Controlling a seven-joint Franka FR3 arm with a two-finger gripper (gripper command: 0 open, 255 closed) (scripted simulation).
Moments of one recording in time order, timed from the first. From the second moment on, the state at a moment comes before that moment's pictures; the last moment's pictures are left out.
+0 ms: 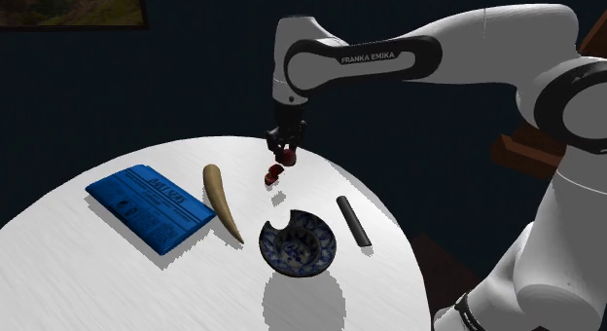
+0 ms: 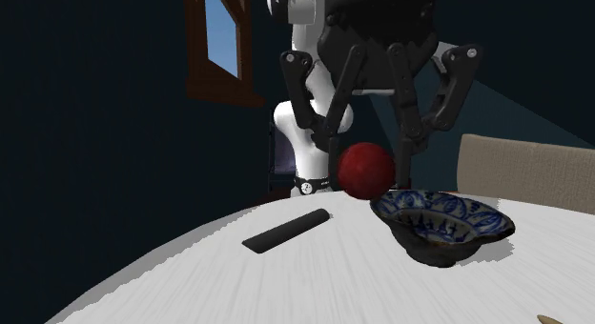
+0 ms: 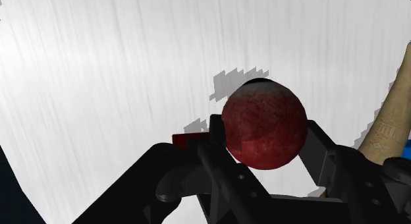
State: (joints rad) arm 0.15 0.25 0.24 -1.67 -0.06 1.84 0.21
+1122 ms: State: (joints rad) arm 0.27 -0.14 0.36 -2.10 0.07 1.91 0.40
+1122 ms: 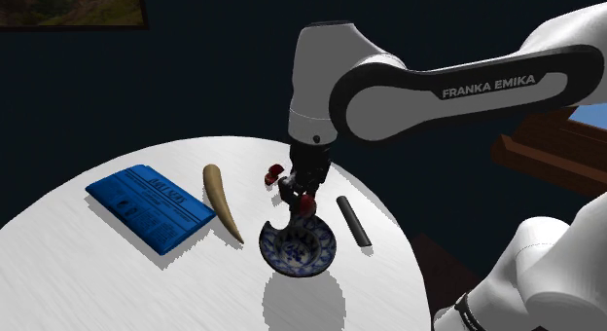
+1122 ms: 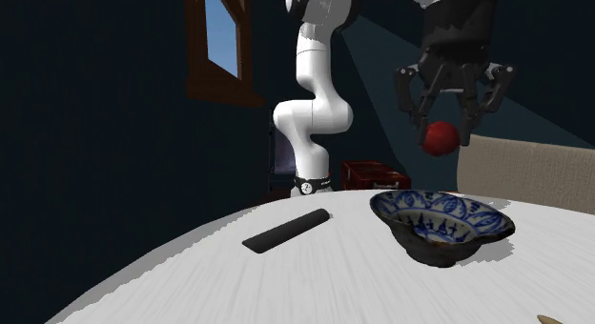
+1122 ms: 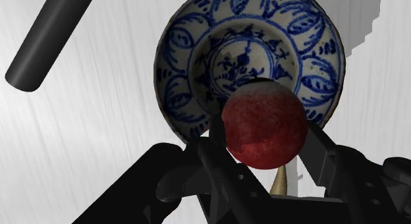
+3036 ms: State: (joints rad) arm 0.28 -0.10 0.38 -2.25 0.07 2.09 0.43
